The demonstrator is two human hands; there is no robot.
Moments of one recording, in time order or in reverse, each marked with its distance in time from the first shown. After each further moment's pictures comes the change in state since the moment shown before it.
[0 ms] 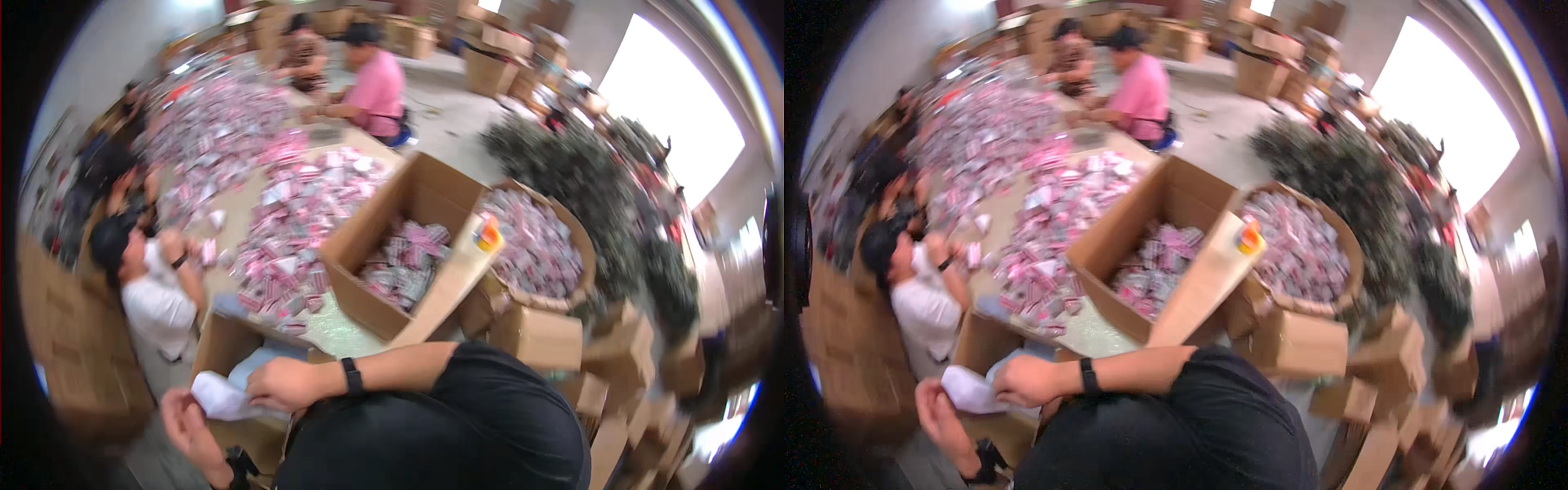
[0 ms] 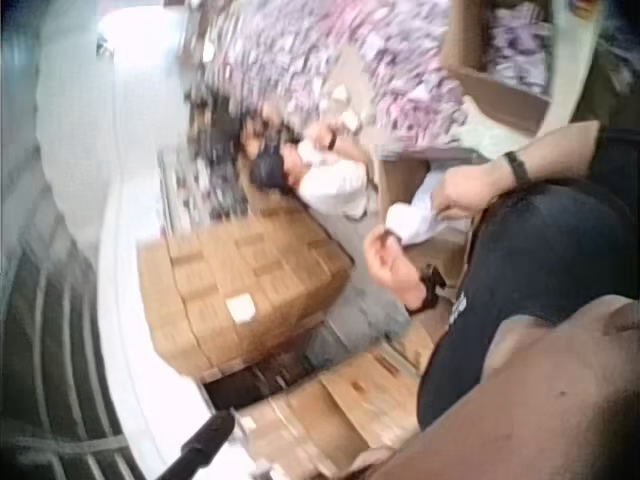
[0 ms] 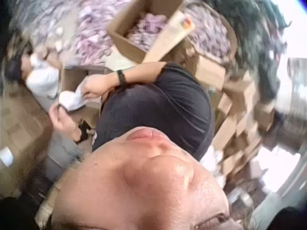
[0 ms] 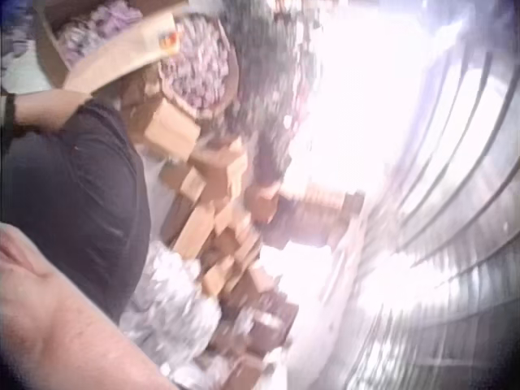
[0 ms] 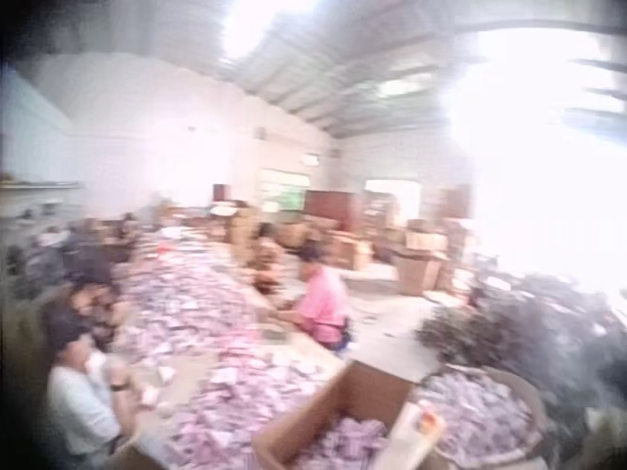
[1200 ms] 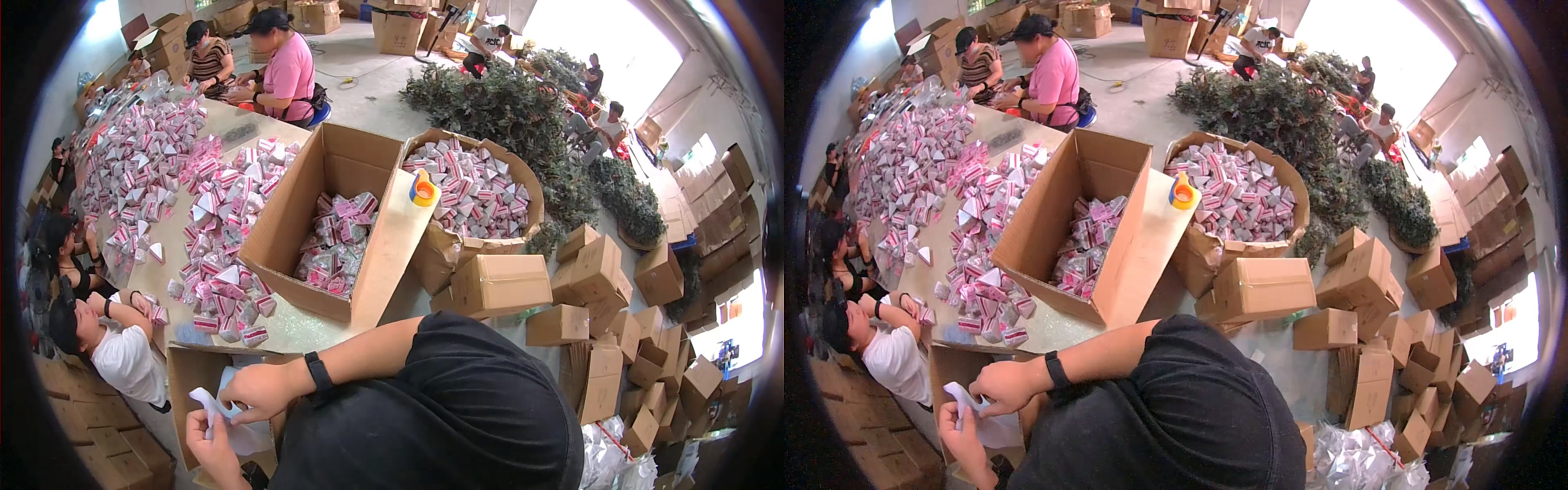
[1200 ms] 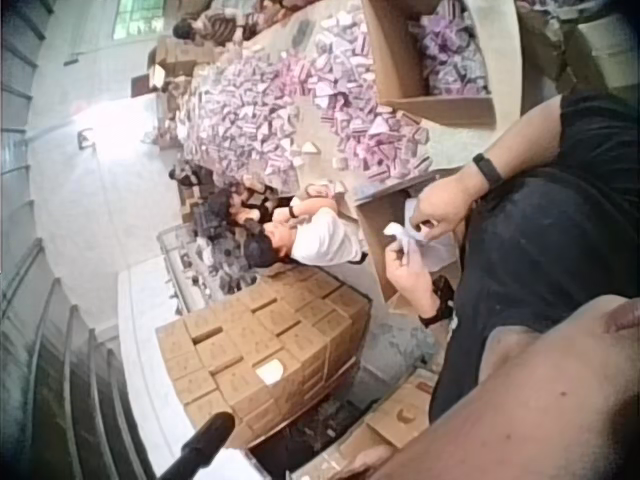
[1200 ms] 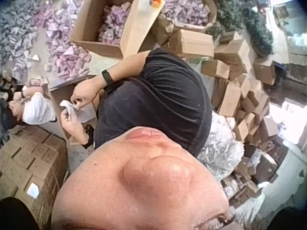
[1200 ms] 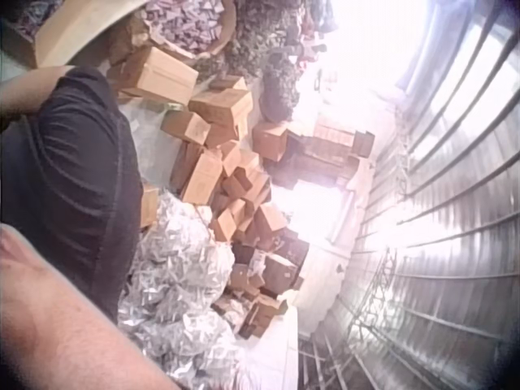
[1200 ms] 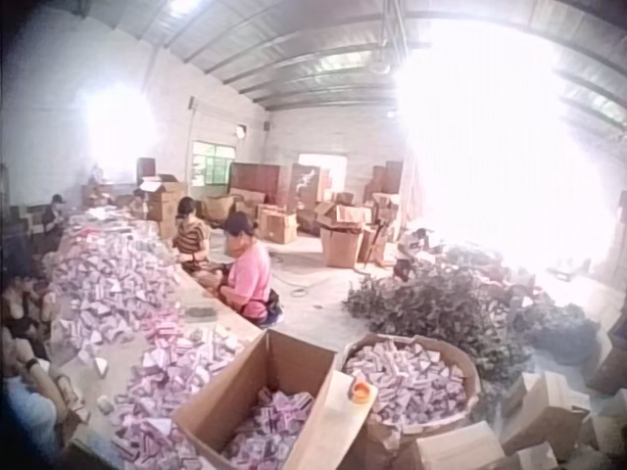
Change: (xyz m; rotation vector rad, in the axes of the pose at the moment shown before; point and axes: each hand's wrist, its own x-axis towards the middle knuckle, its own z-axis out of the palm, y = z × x) left_hand -0.003 -0.041 0.033 0.326 -0.350 -0.298; right_hand -0.023 -0.004 -0.017 0.039 0.025 0.334
